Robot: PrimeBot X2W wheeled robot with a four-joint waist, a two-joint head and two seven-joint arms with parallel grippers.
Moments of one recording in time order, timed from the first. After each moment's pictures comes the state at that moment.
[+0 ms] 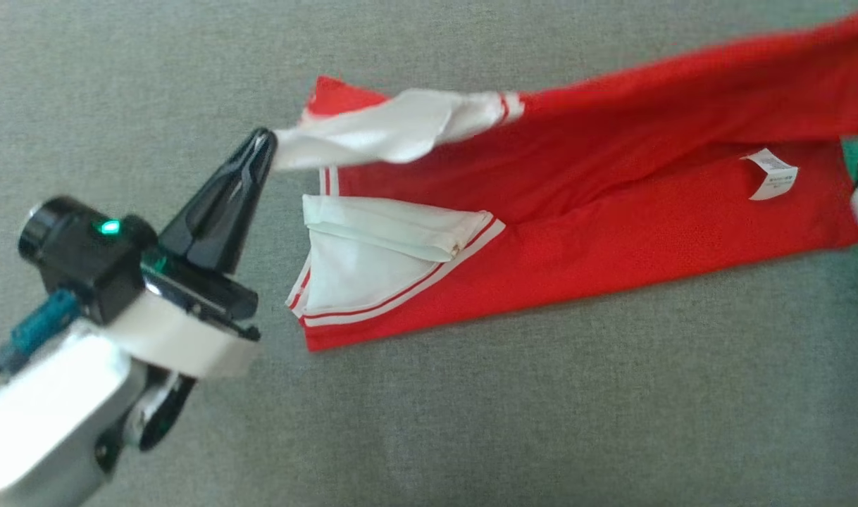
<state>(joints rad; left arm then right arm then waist) -0.67 0.82 -0.97 -0.26 -0.84 0.27 -0.16 -0.75 -0.72 0.63 0.63 0.80 0.13 -0.25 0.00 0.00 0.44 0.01</state>
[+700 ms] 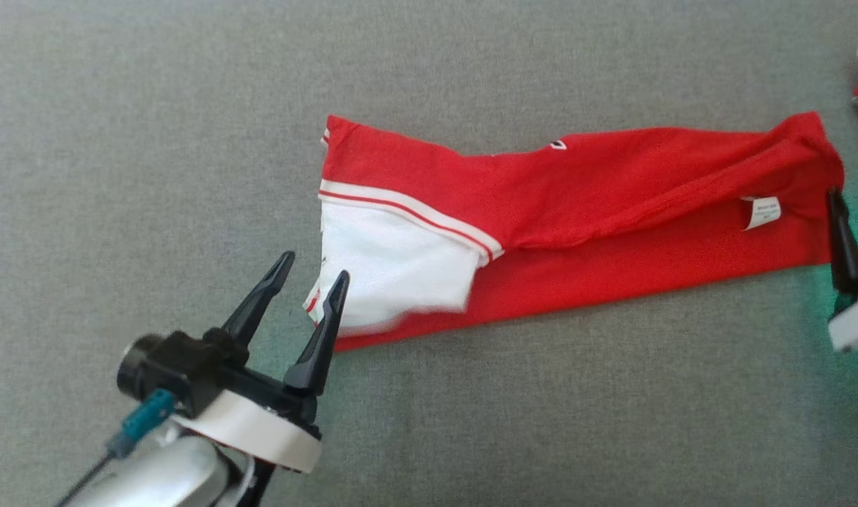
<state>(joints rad) -0.44 0.69 -1.04 -0.20 -0.88 0.36 -0.23 -0.34 -0.55 0.23 0.56 0.59 0.13 -0.25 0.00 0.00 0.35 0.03</state>
